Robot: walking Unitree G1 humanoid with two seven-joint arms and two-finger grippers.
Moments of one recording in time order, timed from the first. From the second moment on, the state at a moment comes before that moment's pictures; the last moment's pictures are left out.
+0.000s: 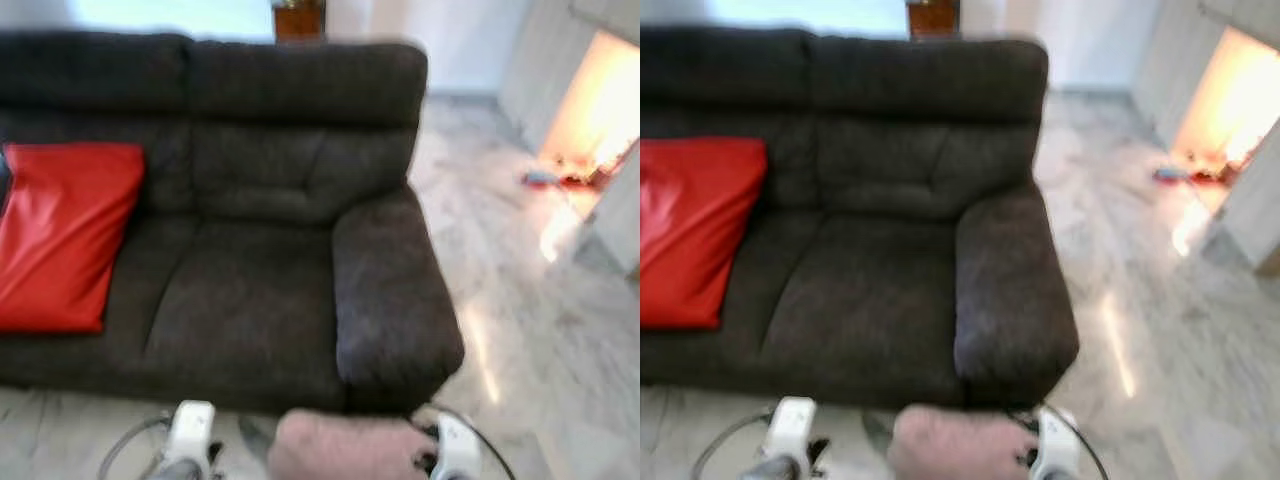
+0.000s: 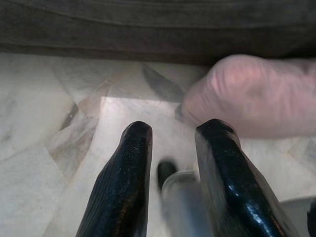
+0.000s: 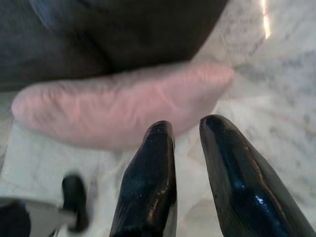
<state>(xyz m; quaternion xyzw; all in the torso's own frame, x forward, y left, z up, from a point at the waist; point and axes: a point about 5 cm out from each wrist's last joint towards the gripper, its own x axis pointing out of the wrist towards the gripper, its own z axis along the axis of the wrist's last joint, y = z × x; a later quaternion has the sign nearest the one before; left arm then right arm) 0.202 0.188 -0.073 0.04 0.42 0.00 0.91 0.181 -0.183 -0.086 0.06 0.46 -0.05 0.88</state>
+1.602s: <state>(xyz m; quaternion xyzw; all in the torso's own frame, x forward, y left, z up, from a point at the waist) 0.243 0.195 -0.038 0.07 0.28 0.00 0.96 0.199 -0.198 -0.070 0.06 0.37 -0.05 0.93</state>
